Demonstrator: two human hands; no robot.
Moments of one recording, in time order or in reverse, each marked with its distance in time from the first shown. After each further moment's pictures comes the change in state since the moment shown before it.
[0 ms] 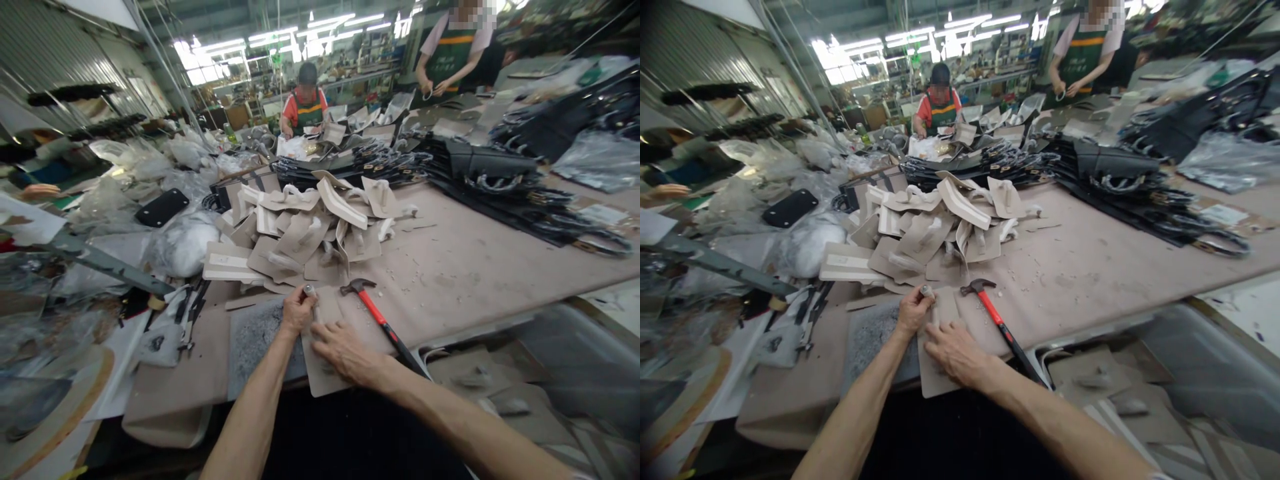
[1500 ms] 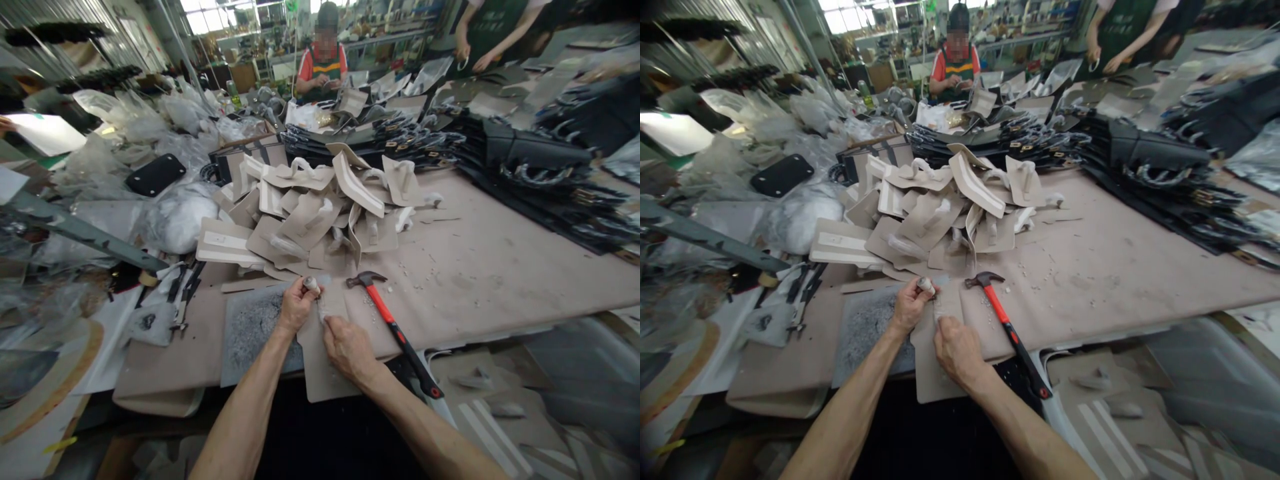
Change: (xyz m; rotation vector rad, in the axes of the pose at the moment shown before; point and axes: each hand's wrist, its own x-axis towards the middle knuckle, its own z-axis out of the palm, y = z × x) left_hand -0.009 -0.002 -0.006 -0.101 -0.042 -0.065; right_hand 0.020 -0.010 0.034 0.294 0.051 0.682
